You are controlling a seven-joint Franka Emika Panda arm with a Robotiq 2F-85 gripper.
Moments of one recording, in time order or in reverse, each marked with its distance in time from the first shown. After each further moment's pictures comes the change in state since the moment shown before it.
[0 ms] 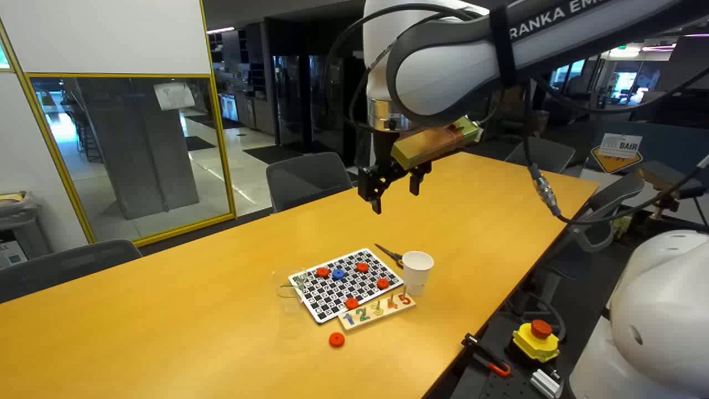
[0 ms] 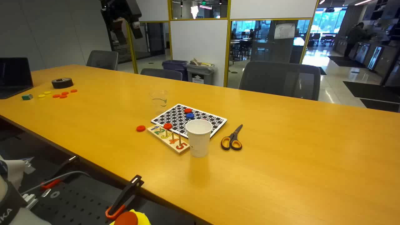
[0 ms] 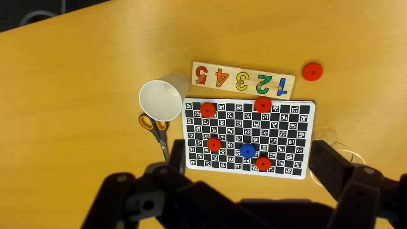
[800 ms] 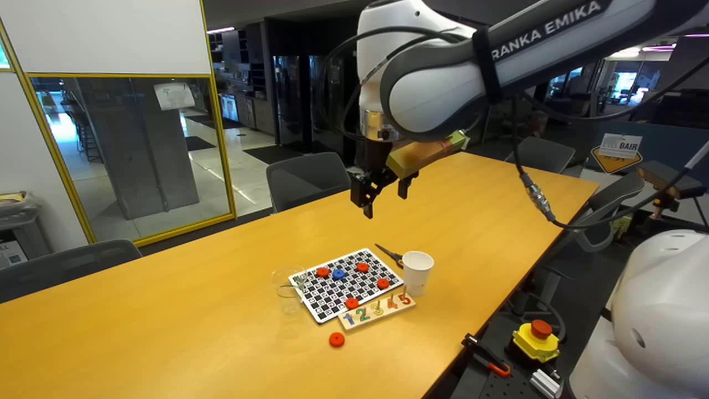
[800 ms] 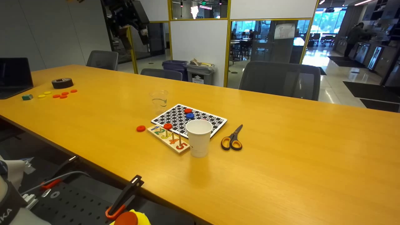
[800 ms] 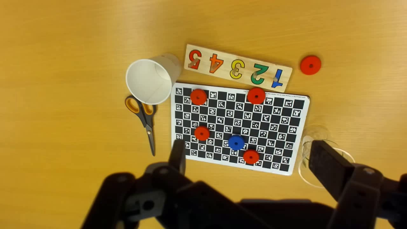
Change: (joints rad) arm 0.018 0.066 -0.023 -0.010 -0.037 0.111 -0.061
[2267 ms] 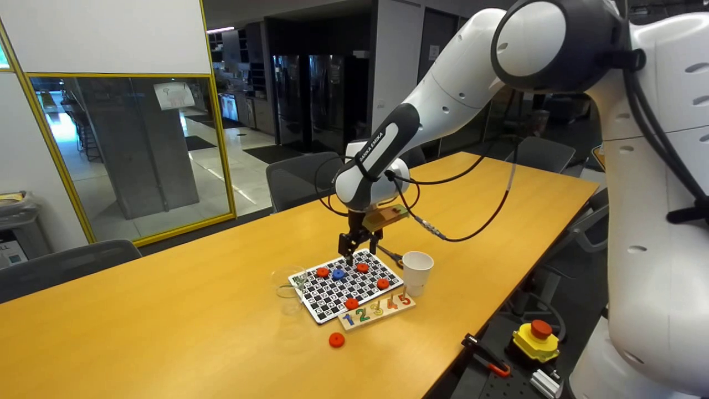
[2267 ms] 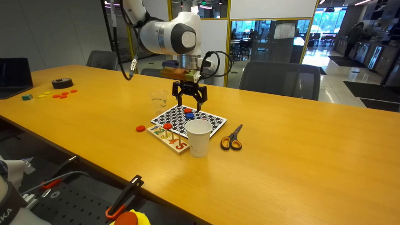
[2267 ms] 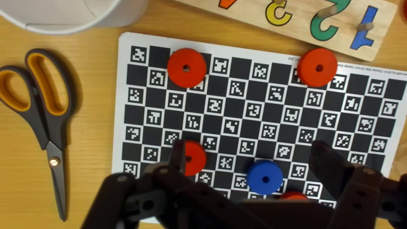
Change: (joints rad) arm -0.040 0.889 -0.261 0.386 0.209 0.361 -0.463
